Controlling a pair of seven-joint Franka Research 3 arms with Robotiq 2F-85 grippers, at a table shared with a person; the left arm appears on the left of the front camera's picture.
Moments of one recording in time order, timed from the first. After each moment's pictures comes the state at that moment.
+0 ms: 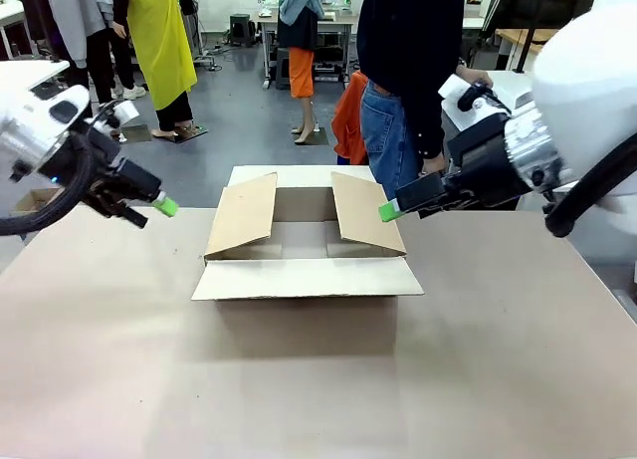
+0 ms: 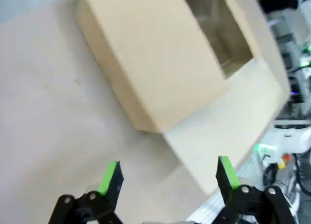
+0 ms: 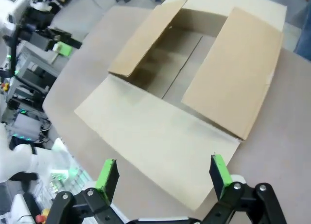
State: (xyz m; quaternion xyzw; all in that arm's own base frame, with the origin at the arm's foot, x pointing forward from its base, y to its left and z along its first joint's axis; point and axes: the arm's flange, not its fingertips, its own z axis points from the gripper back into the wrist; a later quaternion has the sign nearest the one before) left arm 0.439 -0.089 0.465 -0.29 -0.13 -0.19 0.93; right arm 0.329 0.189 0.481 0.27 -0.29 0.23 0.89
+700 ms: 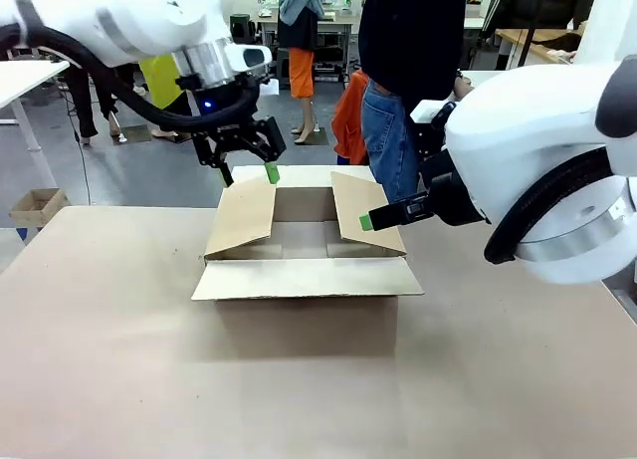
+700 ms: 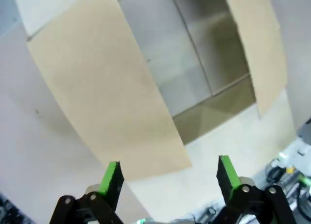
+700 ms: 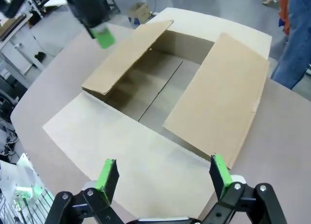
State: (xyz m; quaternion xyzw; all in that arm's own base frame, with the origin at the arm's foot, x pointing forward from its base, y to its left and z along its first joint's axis) left arm 0.551 -0.278 0.498 -0.13 0.02 -0.17 0.98; right arm 0.329 0.210 0.451 0.21 -0.37 0.24 0.87
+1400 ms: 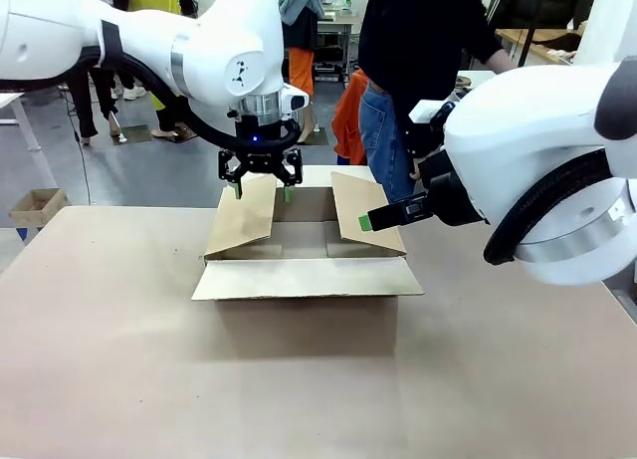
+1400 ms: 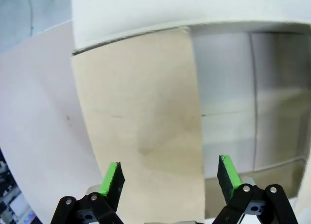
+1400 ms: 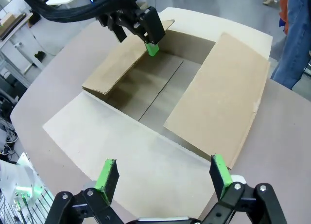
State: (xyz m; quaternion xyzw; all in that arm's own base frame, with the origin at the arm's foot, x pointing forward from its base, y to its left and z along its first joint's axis) left arm 0.577 -0.317 0.441 0.03 -0.05 -0.03 1.00; right arm 0.328 0.211 0.451 0.21 -0.37 0.24 0.87
